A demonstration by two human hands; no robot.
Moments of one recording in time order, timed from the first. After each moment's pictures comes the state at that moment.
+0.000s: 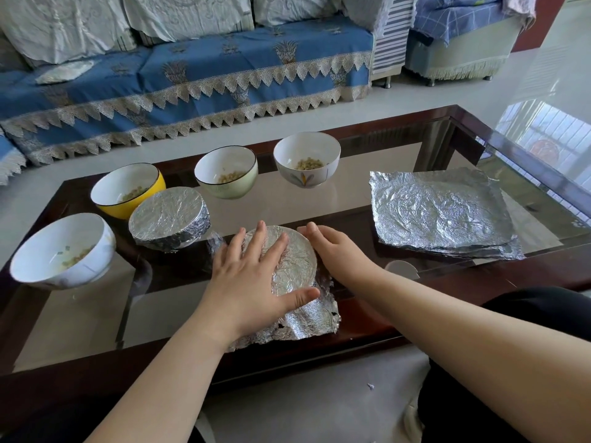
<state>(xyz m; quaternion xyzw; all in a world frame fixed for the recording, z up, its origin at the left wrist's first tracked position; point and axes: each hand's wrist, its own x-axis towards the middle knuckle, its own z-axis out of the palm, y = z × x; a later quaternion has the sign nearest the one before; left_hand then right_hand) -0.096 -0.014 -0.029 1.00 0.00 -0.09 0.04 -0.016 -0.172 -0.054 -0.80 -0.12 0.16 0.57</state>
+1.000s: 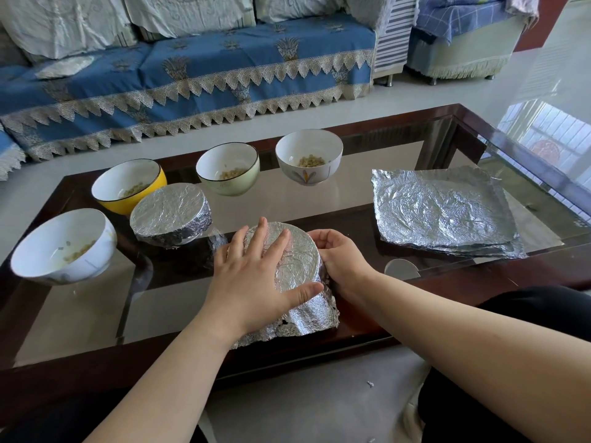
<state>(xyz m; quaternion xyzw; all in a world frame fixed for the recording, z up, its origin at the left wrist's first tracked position) -0.098 -0.015 -0.033 1.00 0.01 -0.05 0.04 -0.016 -0.161 -0.082 -0.63 0.03 0.20 0.75</state>
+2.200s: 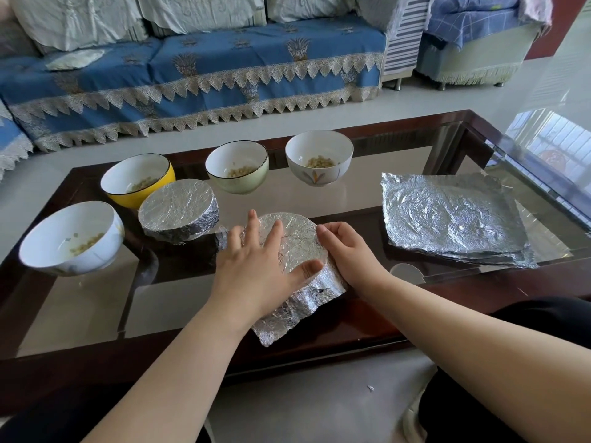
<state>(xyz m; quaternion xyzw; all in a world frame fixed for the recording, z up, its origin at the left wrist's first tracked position) -0.086 -0.016 -0.022 0.99 0.08 -0.08 0.04 -0.011 -0.167 -0.080 -0.73 -0.07 0.11 0.67</state>
